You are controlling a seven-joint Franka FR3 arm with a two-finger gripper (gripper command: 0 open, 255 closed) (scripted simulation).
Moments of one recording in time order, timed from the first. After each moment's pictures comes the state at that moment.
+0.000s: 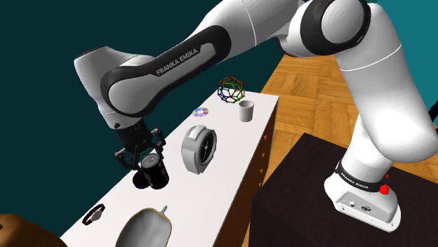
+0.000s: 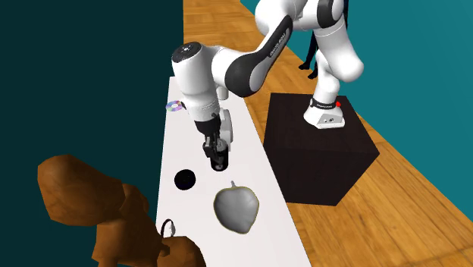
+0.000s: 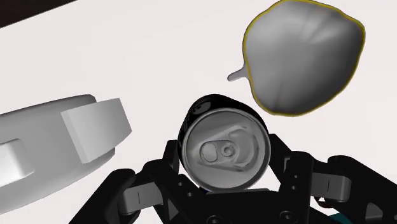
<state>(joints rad) 0.34 0.61 0.51 -1.42 -0.22 1.85 0.84</state>
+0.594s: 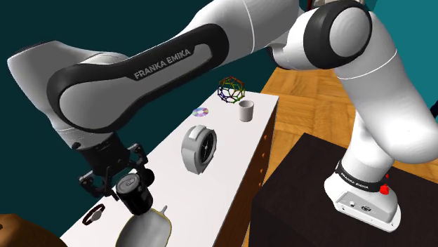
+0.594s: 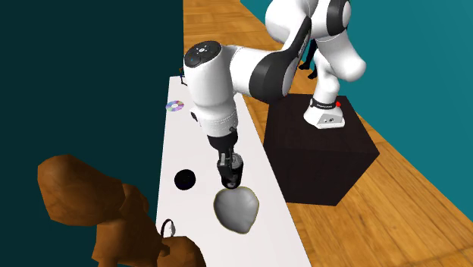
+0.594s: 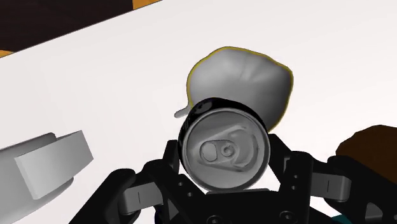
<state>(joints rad) 0.51 0.67 0.53 -1.23 -0.24 1.74 0.98</state>
